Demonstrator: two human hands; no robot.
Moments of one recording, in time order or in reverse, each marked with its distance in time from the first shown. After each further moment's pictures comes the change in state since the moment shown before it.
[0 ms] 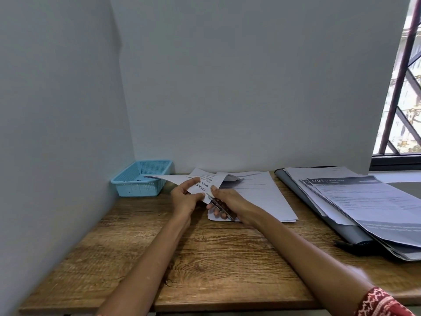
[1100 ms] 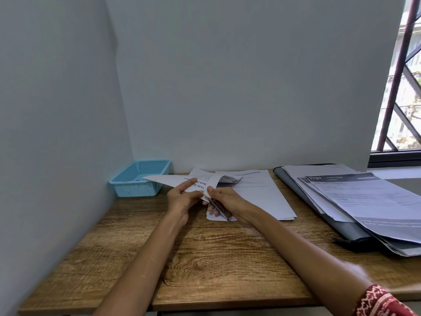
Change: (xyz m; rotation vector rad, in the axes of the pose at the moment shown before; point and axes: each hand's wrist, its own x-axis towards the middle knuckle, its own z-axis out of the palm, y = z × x) left_hand 0.001 0.005 -0.004 -0.206 -0.045 -0.148; right_hand 0.001 0.000 0.006 0.021 -0.023 -0.060
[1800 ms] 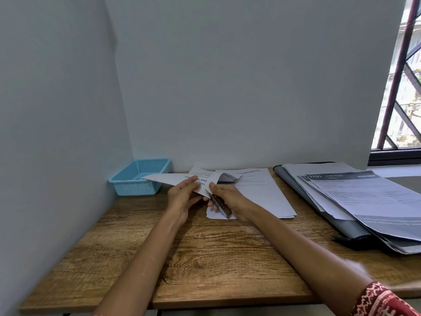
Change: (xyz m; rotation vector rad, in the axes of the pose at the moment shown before) left_hand 0.000 0.004 -0.001 -0.042 -0.046 -0.022; right_hand 0.002 0.001 0.000 0.104 0.052 -0.013
